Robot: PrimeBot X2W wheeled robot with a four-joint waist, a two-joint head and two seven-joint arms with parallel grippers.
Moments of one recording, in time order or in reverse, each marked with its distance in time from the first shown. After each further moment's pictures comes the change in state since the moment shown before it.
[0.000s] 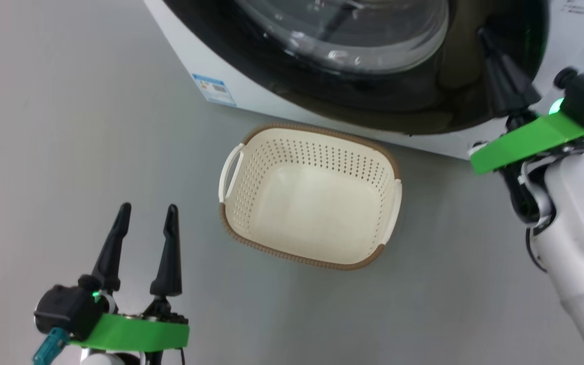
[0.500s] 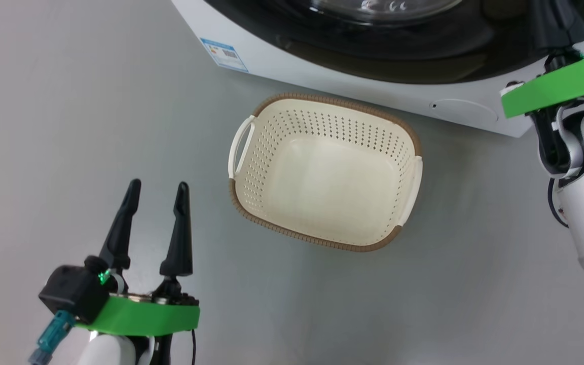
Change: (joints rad) left arm -0.061 -0.021 -0.025 -0.012 -0.009 0.000 0.000; right arm -0.133 -0.005 -0.081 0.026 -0.035 0.000 0.000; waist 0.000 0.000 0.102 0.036
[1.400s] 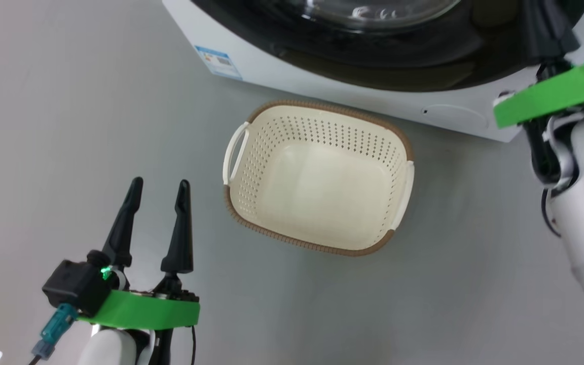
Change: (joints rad) left arm -0.027 0.002 -0.006 0.036 -0.010 0.000 0.000; right arm 0.011 0.010 0.002 0.004 -0.017 0.004 0.000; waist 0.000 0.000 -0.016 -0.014
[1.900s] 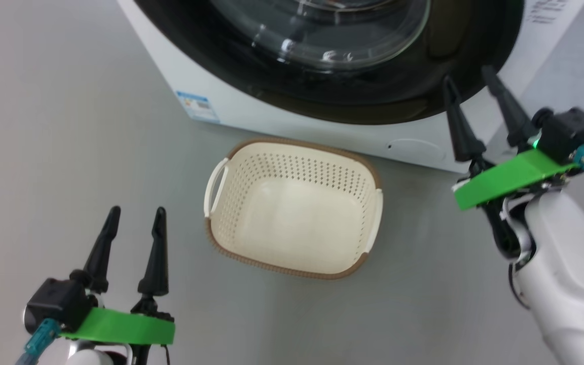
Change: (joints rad) left arm 0.044 0.067 0.027 0.065 -0.007 0.000 0.000; right arm 0.213 0.041 0.053 -0.036 0.030 -0.002 0.000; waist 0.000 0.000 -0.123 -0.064
